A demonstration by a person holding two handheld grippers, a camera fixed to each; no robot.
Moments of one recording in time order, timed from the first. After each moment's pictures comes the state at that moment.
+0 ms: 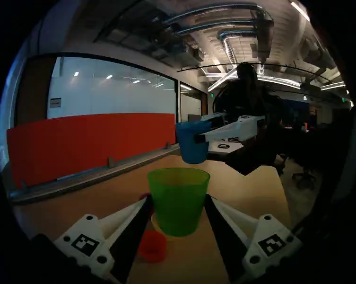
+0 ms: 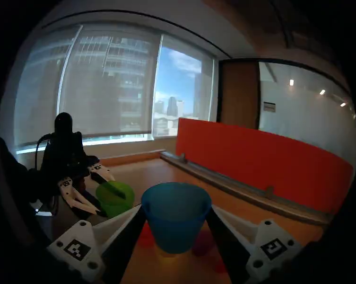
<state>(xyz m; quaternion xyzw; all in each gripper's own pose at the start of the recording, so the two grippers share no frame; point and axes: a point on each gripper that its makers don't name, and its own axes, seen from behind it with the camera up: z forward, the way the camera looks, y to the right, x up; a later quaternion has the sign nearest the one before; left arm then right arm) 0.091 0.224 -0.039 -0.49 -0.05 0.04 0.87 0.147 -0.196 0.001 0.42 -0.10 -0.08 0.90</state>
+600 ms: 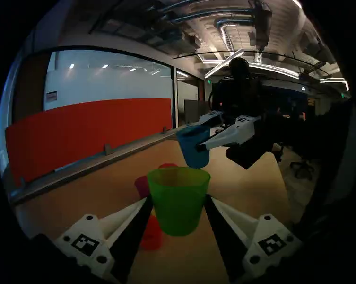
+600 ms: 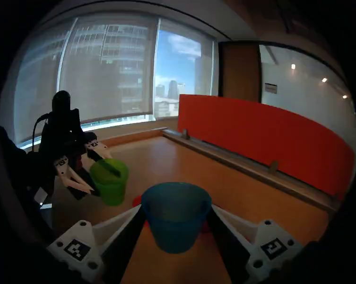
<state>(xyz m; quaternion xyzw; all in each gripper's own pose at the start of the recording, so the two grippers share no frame) 0.058 0.222 -0.051 -0.49 -0.09 0.07 0.86 0.079 -0.179 -0.008 0.42 -0.16 -0.09 0.89</state>
